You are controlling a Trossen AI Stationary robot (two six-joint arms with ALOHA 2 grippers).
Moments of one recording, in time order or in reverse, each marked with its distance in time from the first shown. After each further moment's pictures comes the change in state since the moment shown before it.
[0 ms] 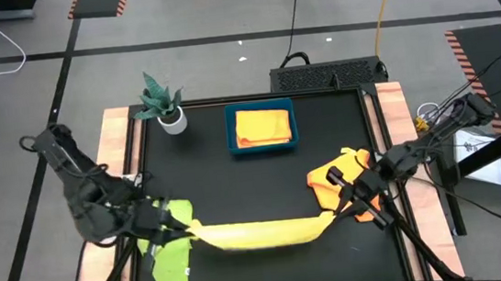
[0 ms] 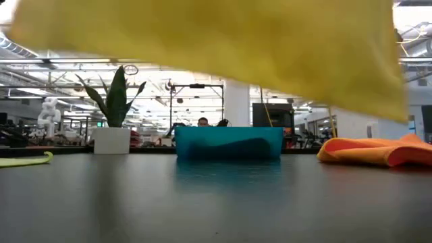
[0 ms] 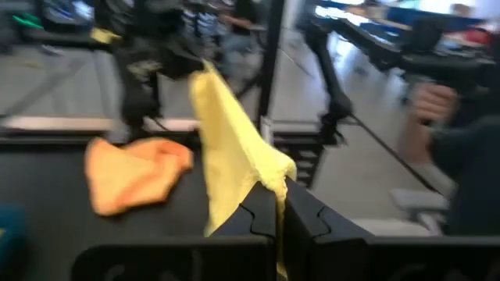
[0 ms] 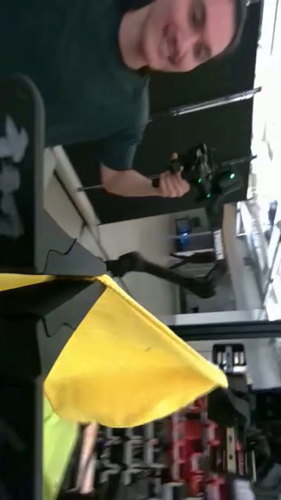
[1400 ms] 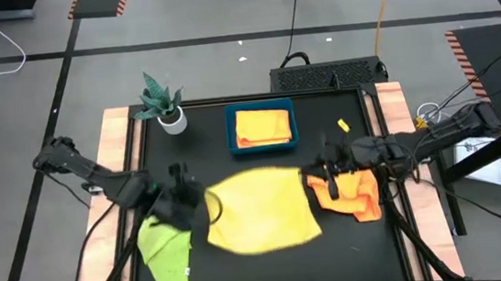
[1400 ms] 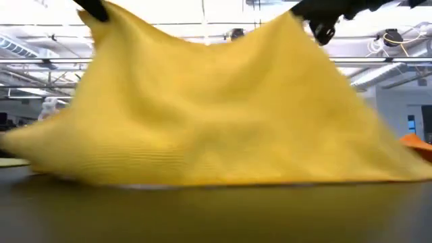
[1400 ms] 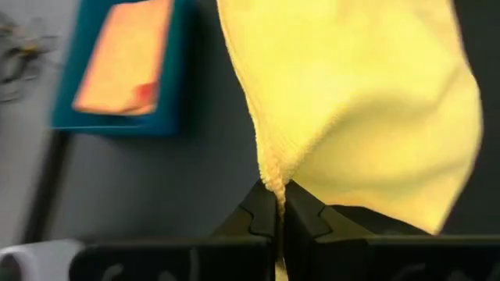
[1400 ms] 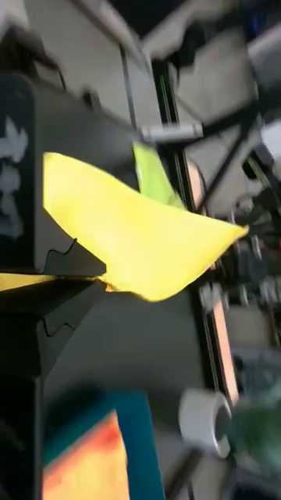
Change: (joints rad) left arm 0.341 0.233 0.100 -0.820 0.068 -0.166; right arm -0.287 0.045 0.061 -0.447 0.326 0.088
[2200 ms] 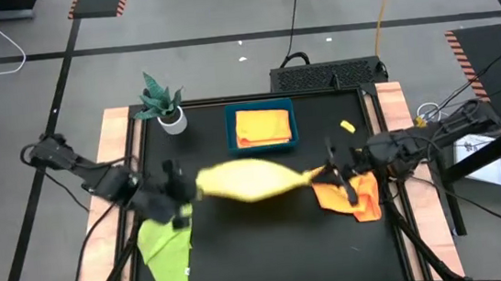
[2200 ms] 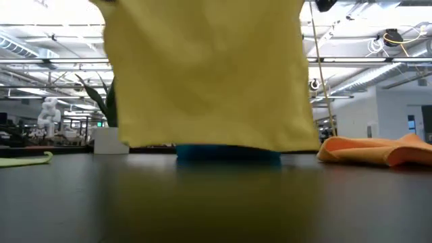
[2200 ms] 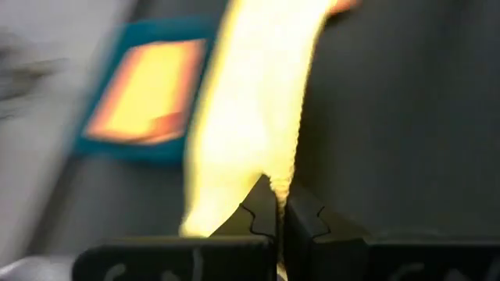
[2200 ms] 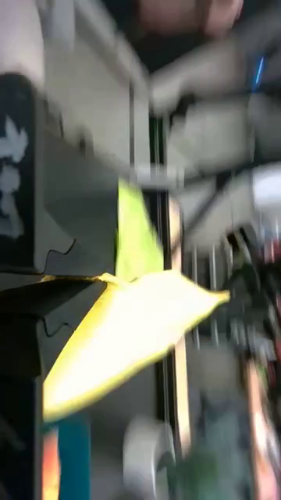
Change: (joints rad) left arm -0.006 -0.122 0.000 0.074 -0.012 0.016; right arm 0.075 -0.050 0.135 -0.100 -0.111 -0.069
